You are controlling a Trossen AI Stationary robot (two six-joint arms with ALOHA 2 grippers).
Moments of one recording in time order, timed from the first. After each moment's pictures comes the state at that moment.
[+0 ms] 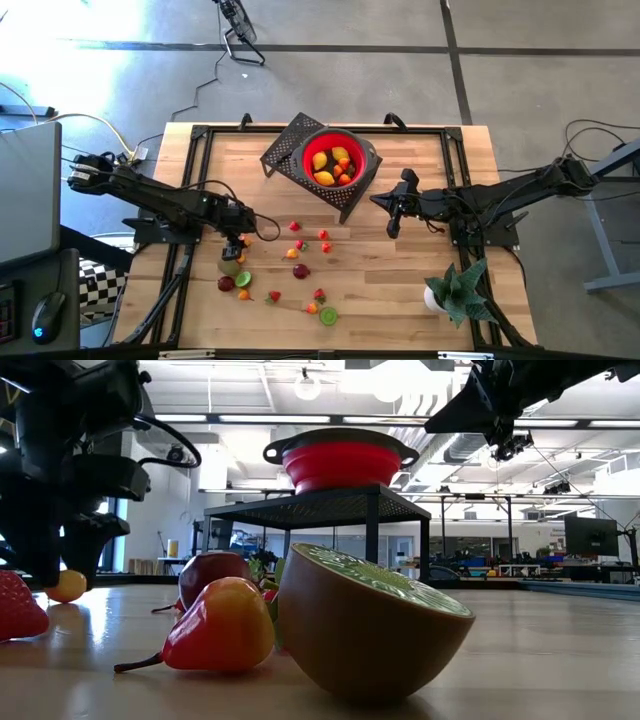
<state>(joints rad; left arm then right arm) -0.14 1.08 0.46 -0.53 0.07 -0.27 0.19 0.97 0.58 0.03 0.50 0.27</state>
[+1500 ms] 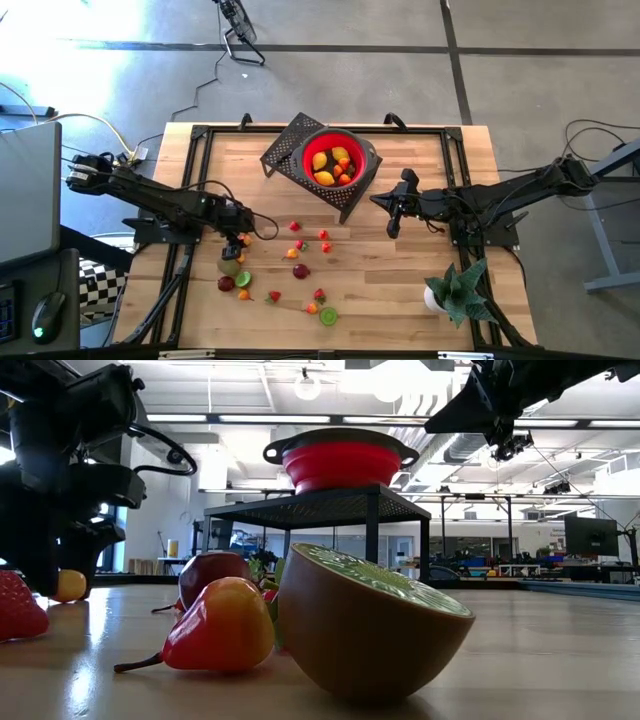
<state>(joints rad) -0.14 1.08 0.40 -0.47 0.07 -0.29 0.19 0.97 0.58 0.03 0.50 0.27</state>
